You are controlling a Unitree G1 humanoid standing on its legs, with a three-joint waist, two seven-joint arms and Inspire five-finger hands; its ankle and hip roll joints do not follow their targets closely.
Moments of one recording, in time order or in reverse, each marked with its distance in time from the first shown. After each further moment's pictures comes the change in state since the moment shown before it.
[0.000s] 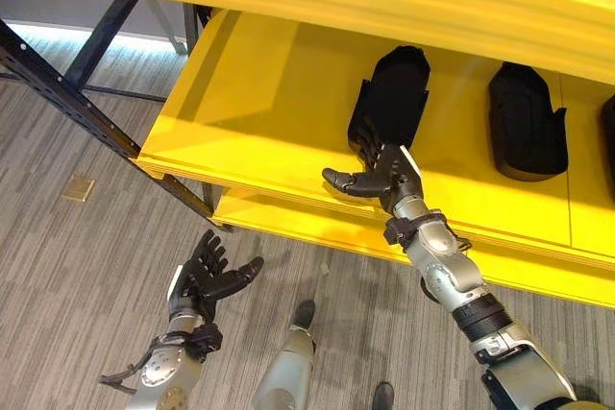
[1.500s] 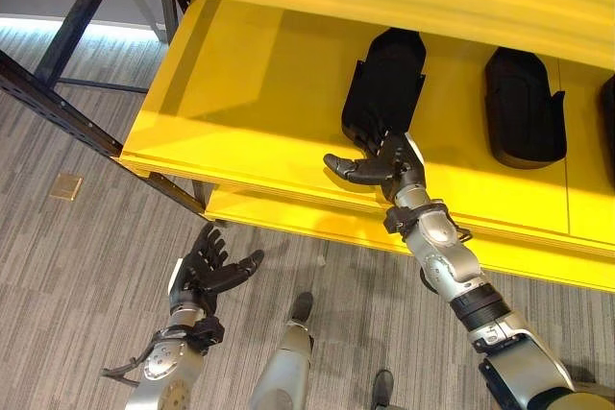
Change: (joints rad) left arm -0.027 0.002 -0.003 0.000 0.000 -0.015 0.017; right arm -0.055 0.002 -0.004 0.040 -0.006 -0.034 -0.020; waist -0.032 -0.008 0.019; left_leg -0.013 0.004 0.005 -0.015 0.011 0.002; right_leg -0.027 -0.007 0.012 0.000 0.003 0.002
